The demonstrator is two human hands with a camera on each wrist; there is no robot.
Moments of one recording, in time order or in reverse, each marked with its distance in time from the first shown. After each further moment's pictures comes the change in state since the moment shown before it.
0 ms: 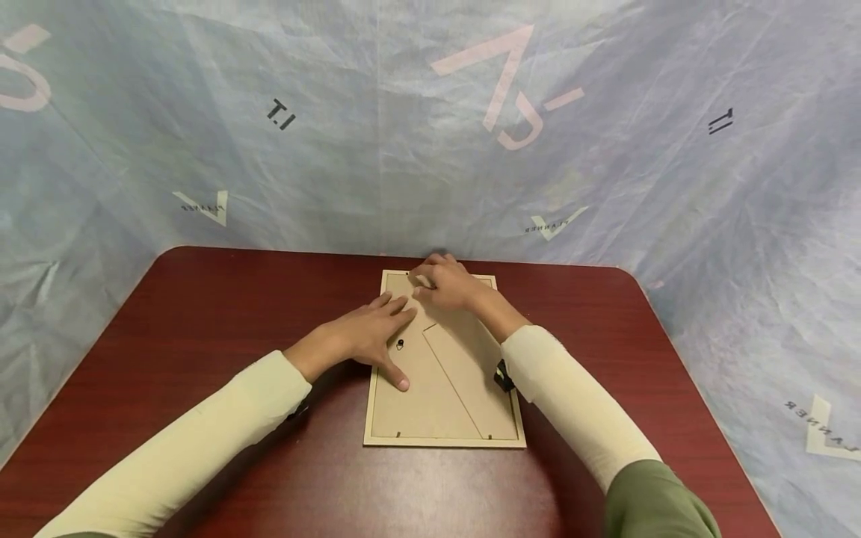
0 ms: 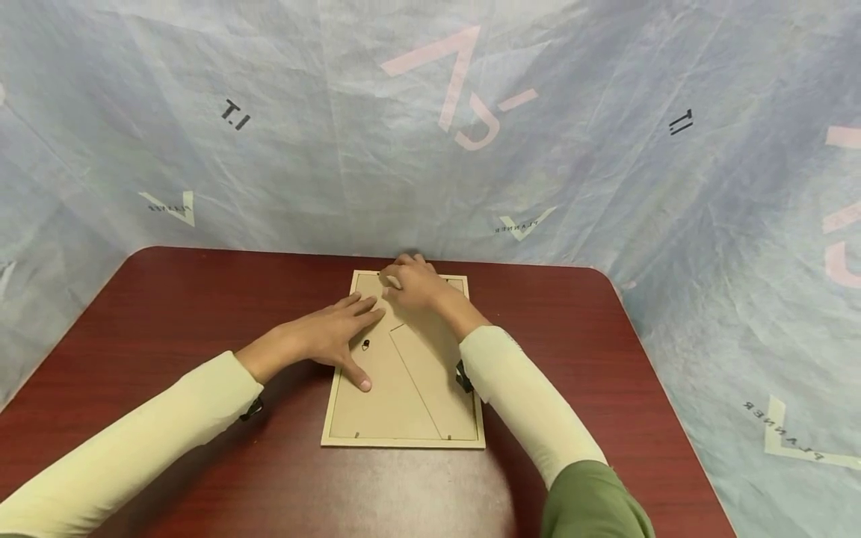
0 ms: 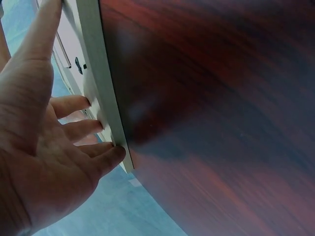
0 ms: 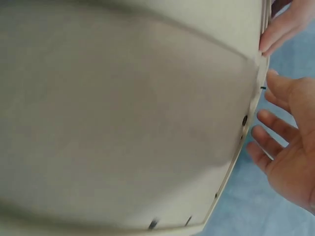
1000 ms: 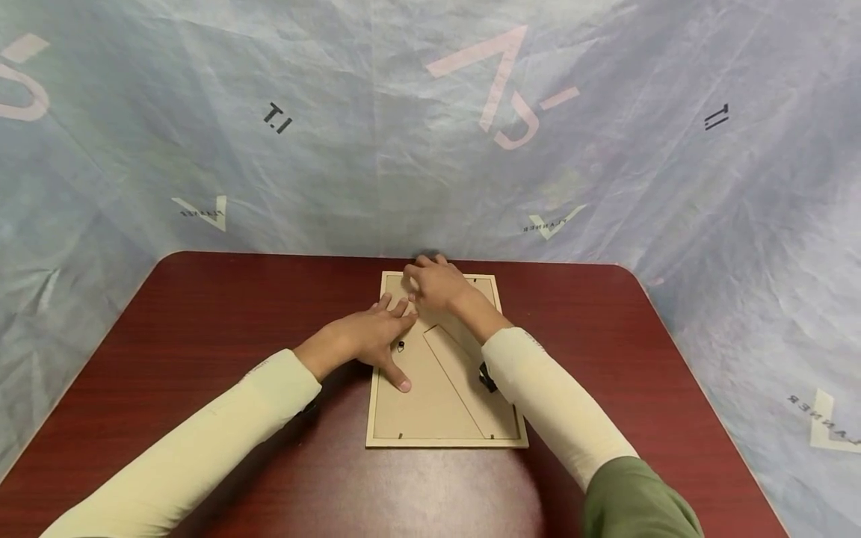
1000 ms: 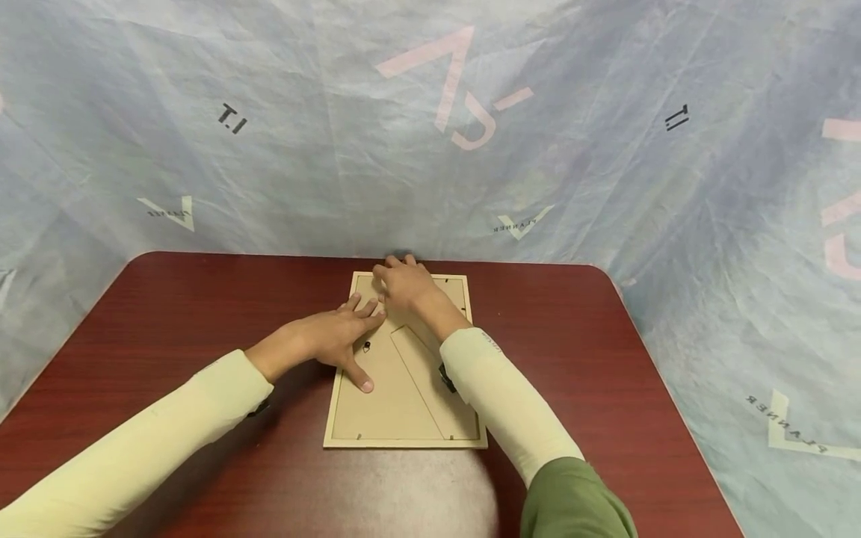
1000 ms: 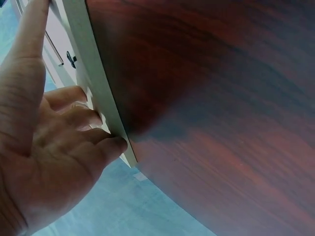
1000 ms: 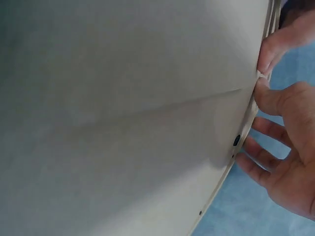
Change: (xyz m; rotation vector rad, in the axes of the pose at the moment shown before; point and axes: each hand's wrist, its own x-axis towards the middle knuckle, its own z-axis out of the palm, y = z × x) left_hand 0.008 0.004 -0.004 0.045 -0.074 -0.001; right_hand 0.013 -0.023 0.009 -0.218 -0.009 0.070
